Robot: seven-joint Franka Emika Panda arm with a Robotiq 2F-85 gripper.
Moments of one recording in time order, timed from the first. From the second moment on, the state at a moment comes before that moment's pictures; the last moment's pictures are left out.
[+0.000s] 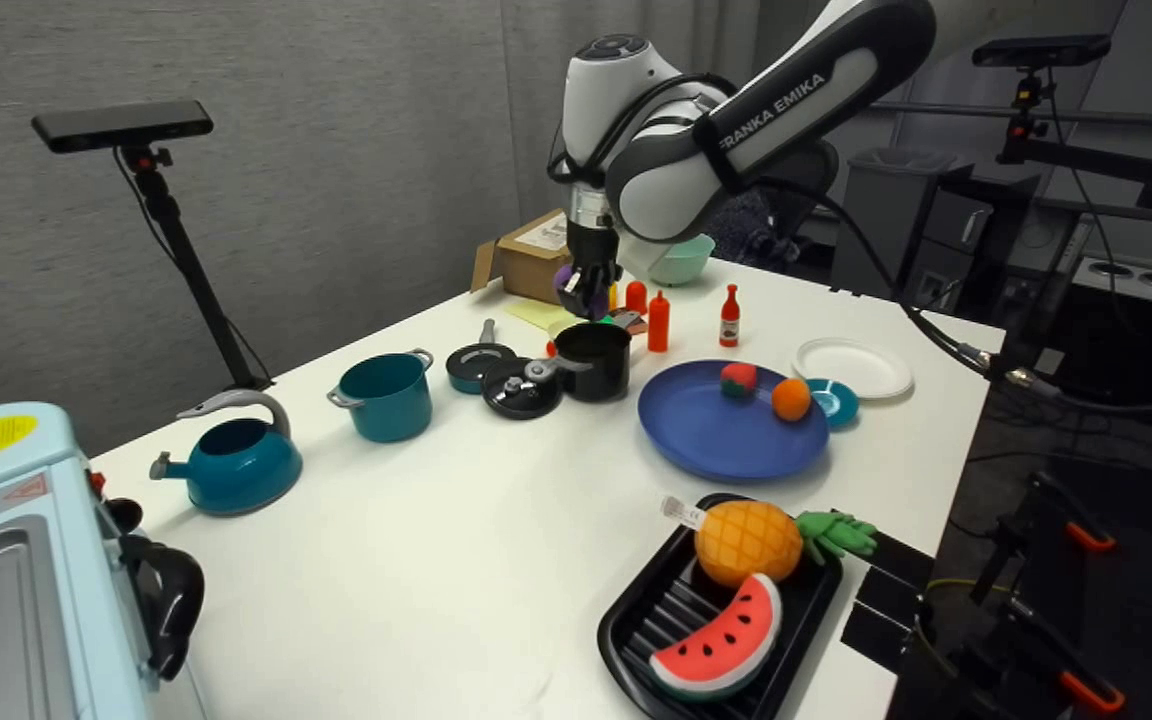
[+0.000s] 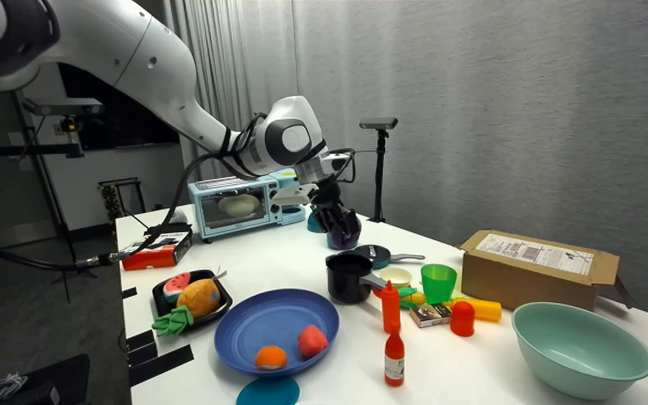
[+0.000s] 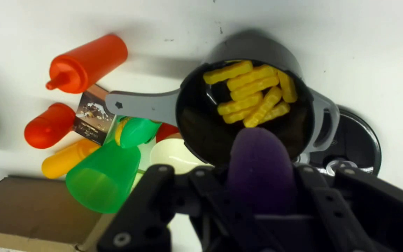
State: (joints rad) arm 0.15 0.61 -0.02 -1.57 -0.32 2.40 0.22
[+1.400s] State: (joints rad) arm 0.16 0.69 -0.02 -1.40 -0.26 2.22 0.16
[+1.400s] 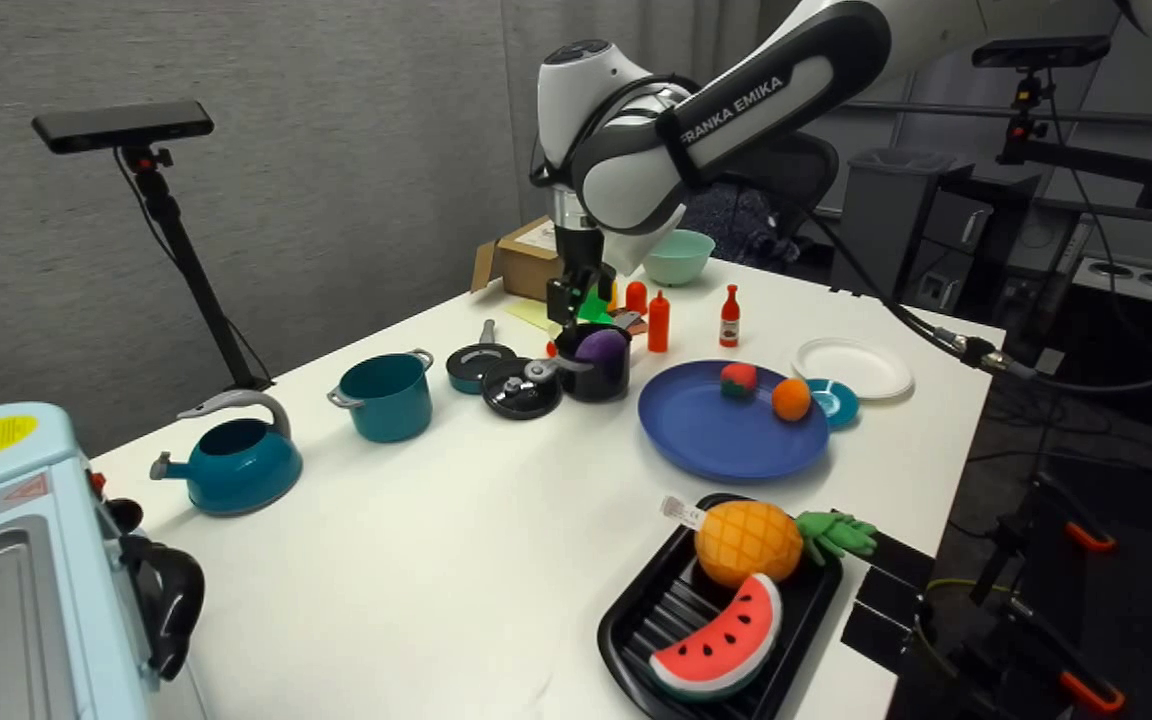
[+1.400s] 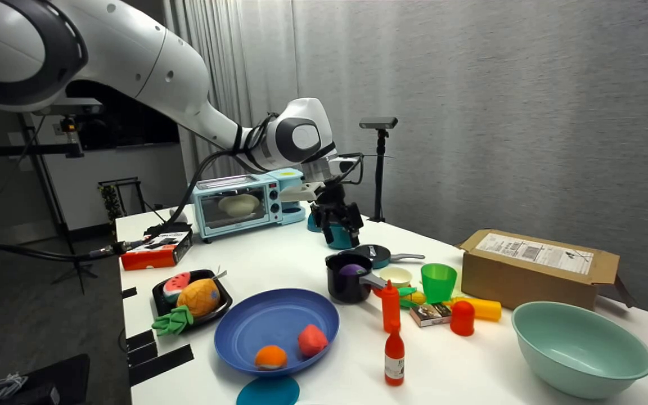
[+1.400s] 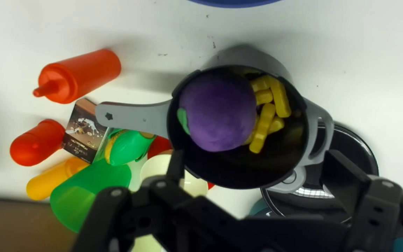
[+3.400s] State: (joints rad) arm 0.02 0.50 -0.08 -1.99 -0.19 2.44 0.19
